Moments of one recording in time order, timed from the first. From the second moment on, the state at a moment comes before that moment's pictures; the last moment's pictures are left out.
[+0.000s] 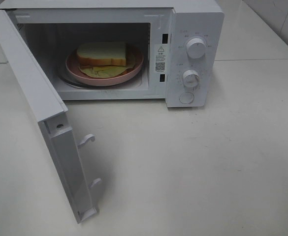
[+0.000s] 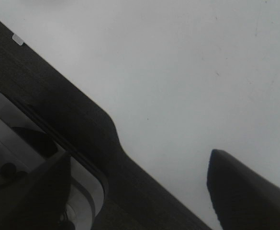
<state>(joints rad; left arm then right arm) 0.08 -0.01 -0.52 -0.06 1.07 0.01 0.68 0.68 -0.61 -0.03 1.01 -0.01</state>
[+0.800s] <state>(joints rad) 0.08 -0.01 -0.52 -0.06 1.07 0.01 0.31 0.18 -0.57 -0.03 1.12 0.01</state>
